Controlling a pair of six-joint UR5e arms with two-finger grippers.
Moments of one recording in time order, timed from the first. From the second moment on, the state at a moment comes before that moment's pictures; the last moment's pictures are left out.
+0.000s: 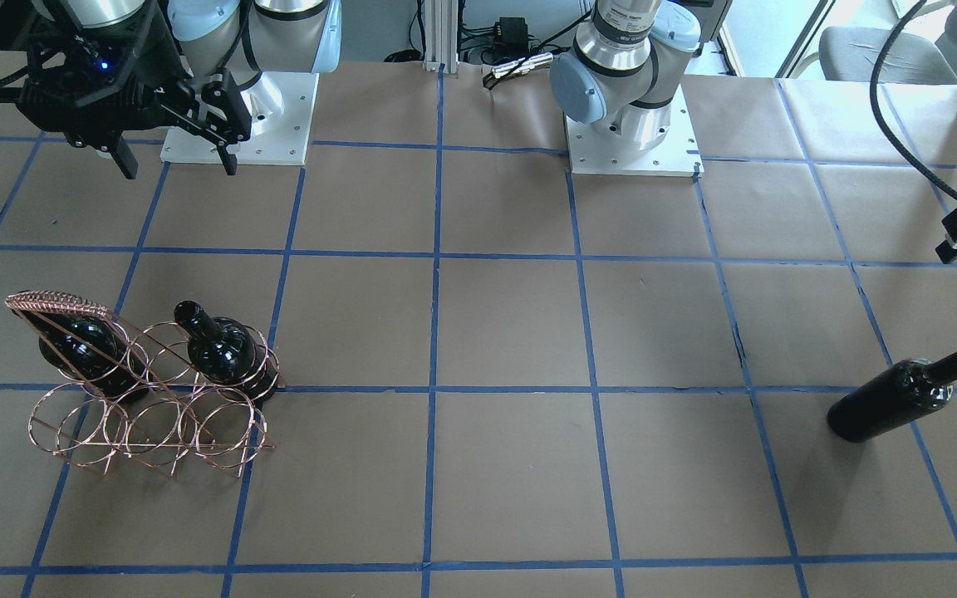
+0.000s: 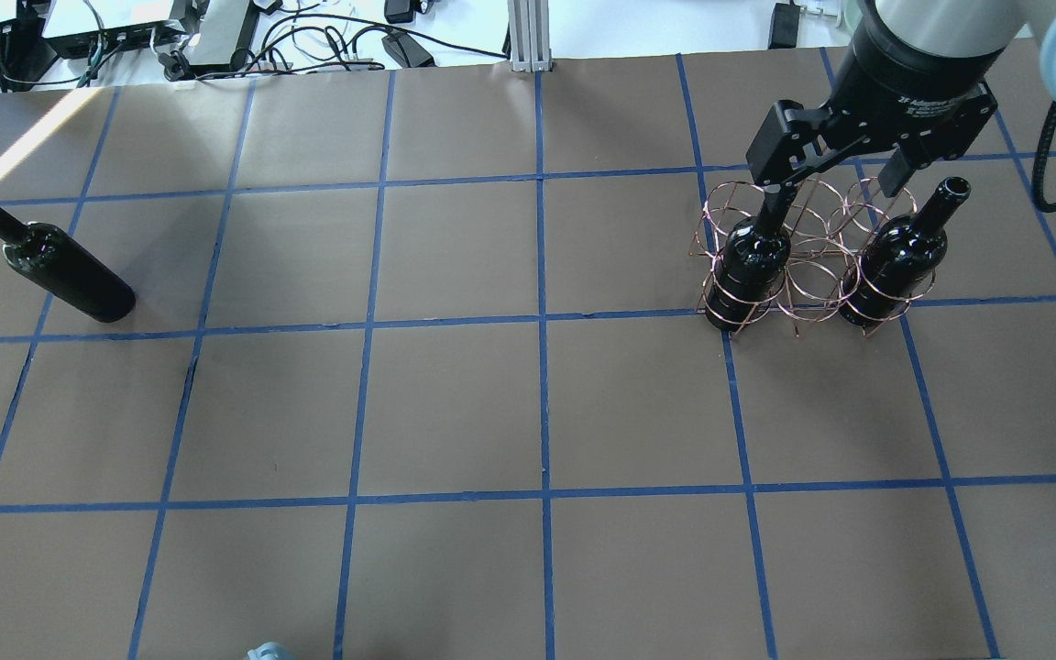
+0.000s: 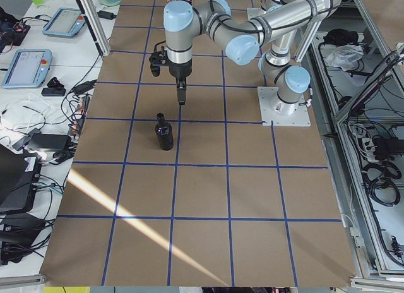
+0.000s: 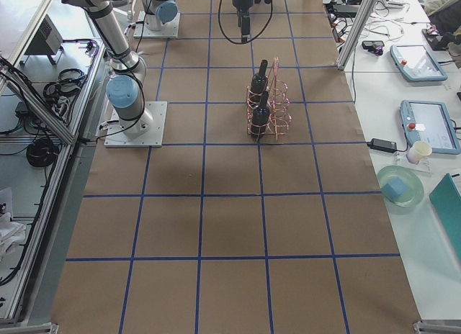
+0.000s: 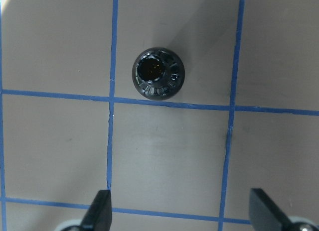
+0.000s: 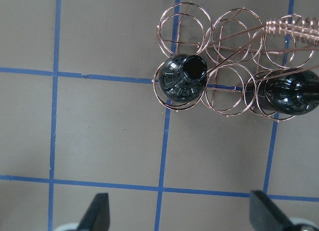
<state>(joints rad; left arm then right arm) -0.95 -1.71 -1.48 -1.46 1.59 0.58 1.58 -1.63 1.53 -1.51 -1.58 -0.09</state>
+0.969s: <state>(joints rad) -0.97 -1.92 -1.47 -1.27 1.48 0.66 1.58 -1.63 1.53 -1.51 -1.58 -0.09</state>
